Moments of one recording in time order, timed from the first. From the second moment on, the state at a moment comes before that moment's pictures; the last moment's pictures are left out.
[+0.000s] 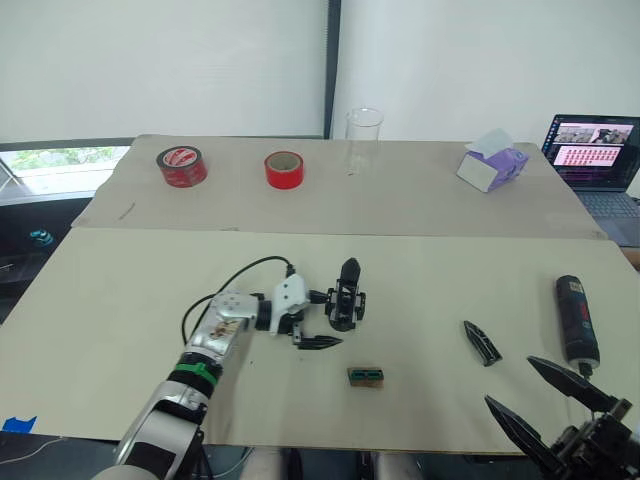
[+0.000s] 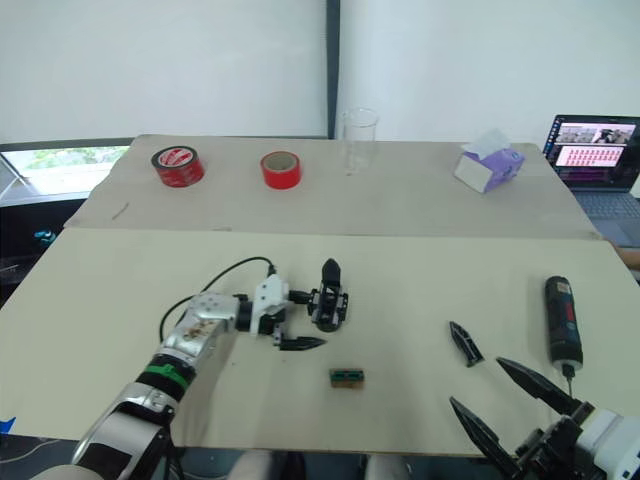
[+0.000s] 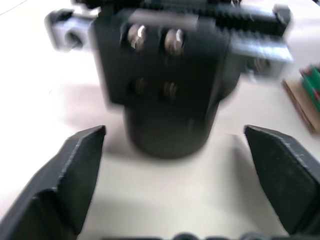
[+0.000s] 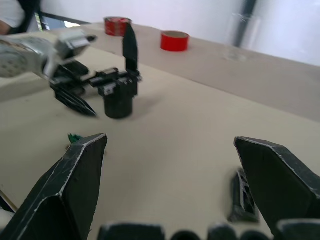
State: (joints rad) left arm -0.53 0.39 -0.19 0.58 -0.17 -0.17 -1.30; right arm 0.89 -0.39 -0.58 -0.62 0.66 -0.15 0.94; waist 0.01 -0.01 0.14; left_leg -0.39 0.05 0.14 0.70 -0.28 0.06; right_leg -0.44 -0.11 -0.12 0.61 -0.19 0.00
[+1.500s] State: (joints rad) left arm -0.32 0.58 -0.02 -0.23 -0.63 0.39 -1.31; right arm -0.09 -1.15 -0.03 -0.38 0.66 1.24 0.55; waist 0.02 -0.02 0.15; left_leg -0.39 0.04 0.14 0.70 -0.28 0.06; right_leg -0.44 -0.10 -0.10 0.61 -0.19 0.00
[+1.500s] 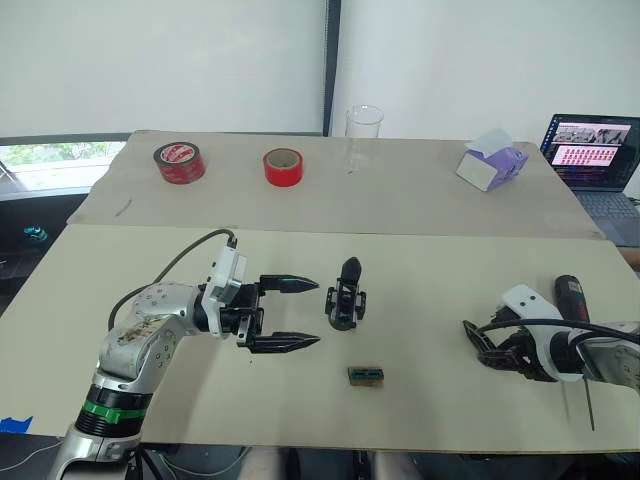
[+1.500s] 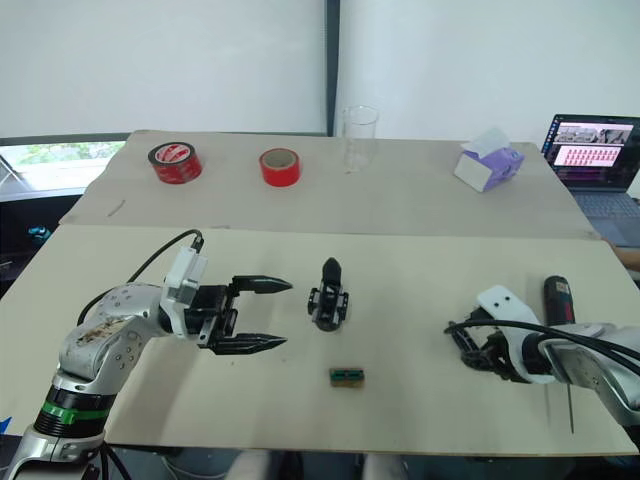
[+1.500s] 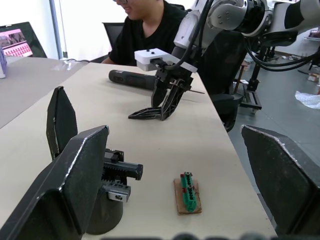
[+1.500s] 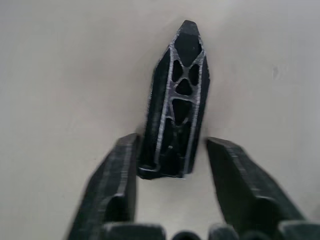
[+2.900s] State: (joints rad) left arm -0.61 -0.01 0.04 -0.15 -0.91 0.68 -0.43; right arm -0.34 -0.60 0.11 -0.73 0.10 0.56 0.35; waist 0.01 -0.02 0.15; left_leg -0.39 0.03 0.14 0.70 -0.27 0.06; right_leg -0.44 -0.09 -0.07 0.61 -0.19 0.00
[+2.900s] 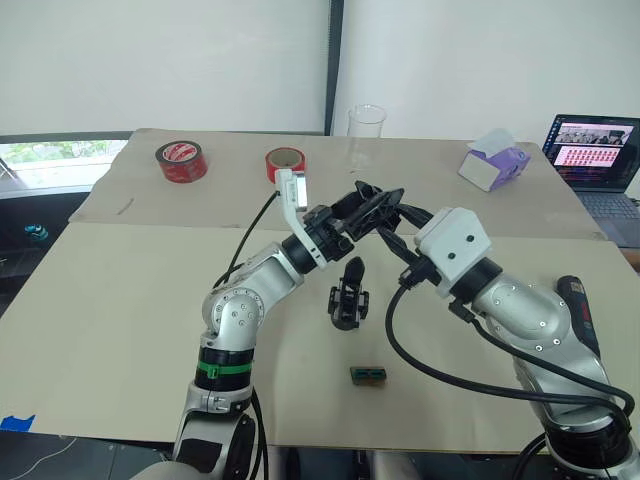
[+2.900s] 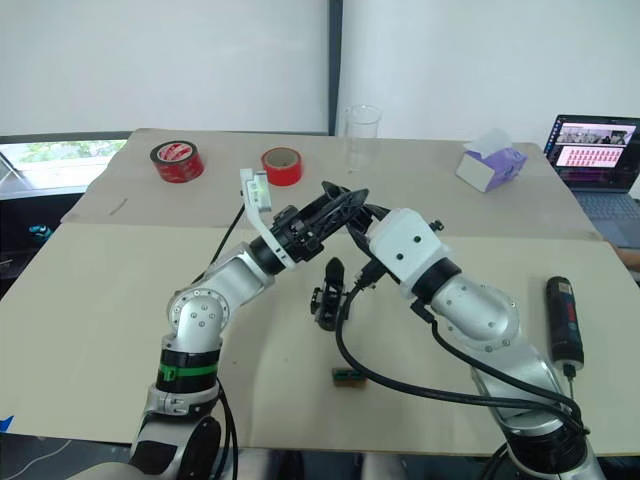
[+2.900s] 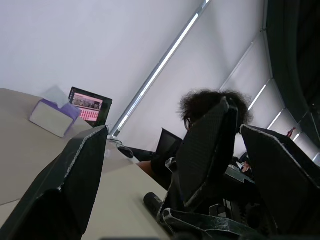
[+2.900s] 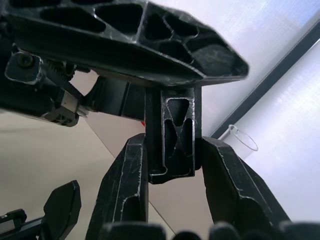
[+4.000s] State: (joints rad) left arm -0.70 0.50 -0.07 -0.06 -1.00 0.91 -1.18; right arm -0.36 -0.93 -0.28 -0.69 1.37 1.20 0.54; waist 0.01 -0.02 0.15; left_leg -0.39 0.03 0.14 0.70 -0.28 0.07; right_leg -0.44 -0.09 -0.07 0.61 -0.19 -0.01
